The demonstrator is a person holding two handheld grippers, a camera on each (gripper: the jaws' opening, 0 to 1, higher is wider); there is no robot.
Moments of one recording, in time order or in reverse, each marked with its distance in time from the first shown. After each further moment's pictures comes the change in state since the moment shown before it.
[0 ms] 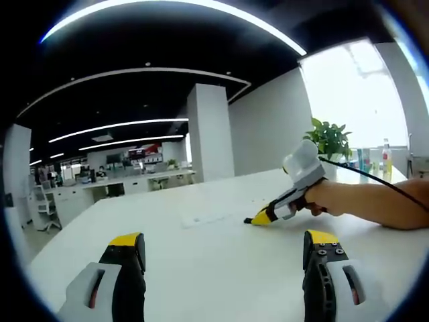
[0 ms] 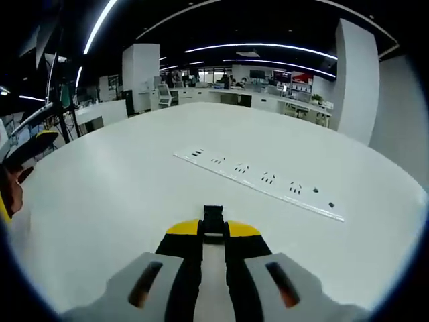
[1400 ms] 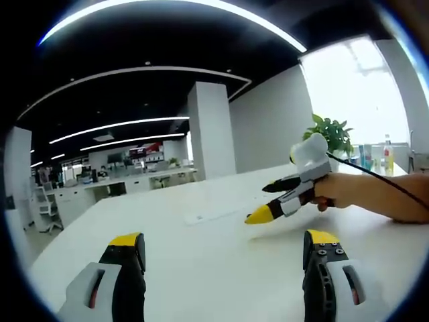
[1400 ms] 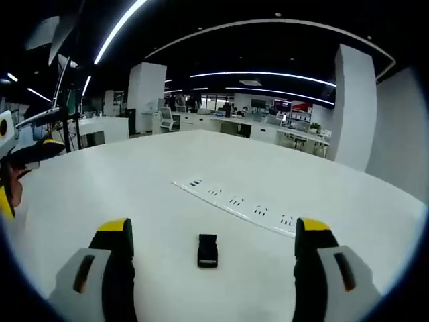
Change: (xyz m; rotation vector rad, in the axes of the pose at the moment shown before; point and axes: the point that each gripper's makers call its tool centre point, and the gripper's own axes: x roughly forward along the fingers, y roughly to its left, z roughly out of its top) left arm 0.001 0.001 -0.006 0.019 0.017 0.010; right arm -0.010 -0.009 0.035 -0.060 -0.211 -0.052
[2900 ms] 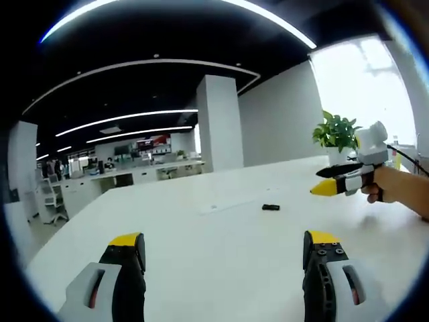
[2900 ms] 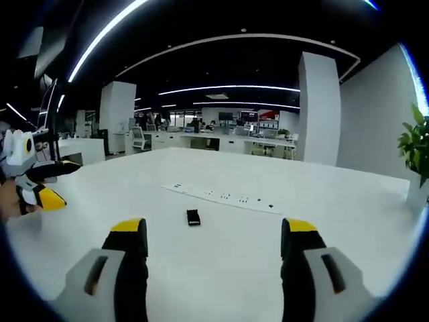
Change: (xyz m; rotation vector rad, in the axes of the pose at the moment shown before) left arm -0.001 0.032 -0.014 -0.042 0.039 0.048; right arm -0.109 -0.013 -0.010 0.114 -0.085 -0.178
